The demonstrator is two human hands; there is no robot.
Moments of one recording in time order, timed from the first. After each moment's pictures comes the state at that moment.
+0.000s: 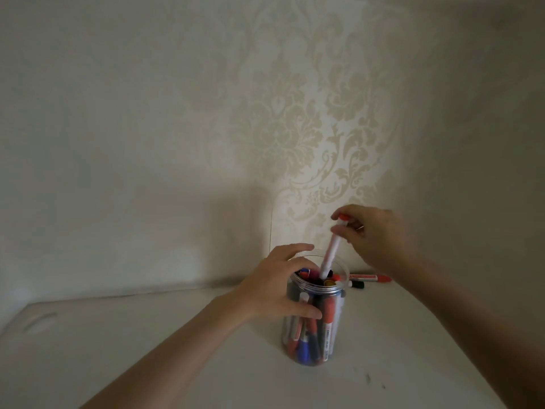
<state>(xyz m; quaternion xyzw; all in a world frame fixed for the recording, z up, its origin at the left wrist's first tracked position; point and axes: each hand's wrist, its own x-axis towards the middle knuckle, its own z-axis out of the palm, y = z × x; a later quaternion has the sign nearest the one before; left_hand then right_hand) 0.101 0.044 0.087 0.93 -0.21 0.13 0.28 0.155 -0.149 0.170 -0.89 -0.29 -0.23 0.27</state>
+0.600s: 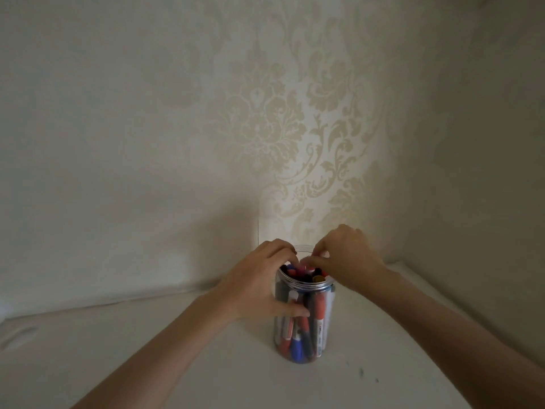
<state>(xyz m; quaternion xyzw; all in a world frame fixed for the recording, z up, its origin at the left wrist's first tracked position) 0.107 0.049 0.087 0.92 -0.23 0.19 0.24 0.162 -0.131 0.138 -0.95 -0.26 -0.13 0.09</state>
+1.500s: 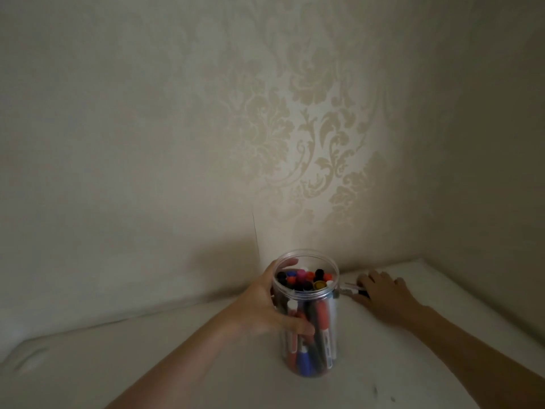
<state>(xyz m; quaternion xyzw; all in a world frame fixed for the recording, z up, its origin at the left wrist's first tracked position) 0.130 0.039 0.049 0.82 -0.10 -0.02 0.56 0.283 -0.217 -0.027 -0.98 -0.20 -0.07 -0.01</state>
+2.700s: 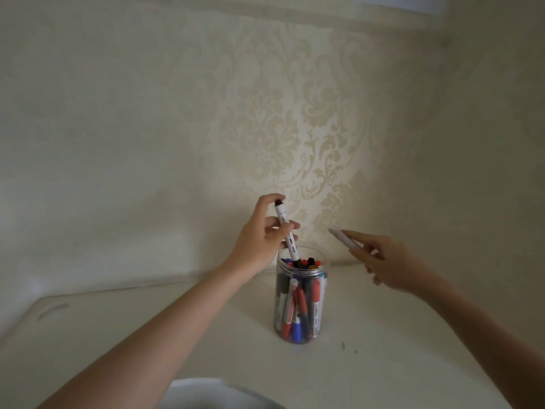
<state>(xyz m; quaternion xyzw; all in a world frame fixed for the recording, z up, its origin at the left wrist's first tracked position) 0.062 0.010 0.146 0.76 -0.10 0.21 0.60 0.117 -0.230 0.143 -0.91 -0.27 -0.10 0.30</state>
